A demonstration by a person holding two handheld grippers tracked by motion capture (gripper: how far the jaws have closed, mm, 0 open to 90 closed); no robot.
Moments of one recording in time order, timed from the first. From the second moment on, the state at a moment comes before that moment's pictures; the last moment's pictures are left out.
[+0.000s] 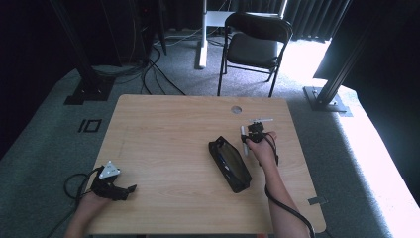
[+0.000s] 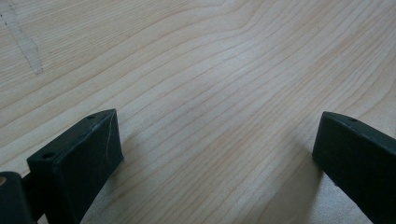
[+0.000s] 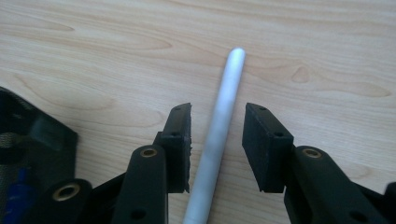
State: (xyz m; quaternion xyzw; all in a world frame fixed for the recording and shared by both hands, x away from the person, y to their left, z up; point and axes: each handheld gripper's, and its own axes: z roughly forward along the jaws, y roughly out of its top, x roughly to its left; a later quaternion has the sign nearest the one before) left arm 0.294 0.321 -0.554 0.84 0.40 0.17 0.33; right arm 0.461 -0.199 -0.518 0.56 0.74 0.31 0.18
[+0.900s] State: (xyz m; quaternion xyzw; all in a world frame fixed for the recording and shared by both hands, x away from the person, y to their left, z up) left arm 0.294 0.321 -0.554 0.84 0.40 0.17 0.33; right arm 0.462 -0.203 -0.529 0.60 0.73 0.29 0.16
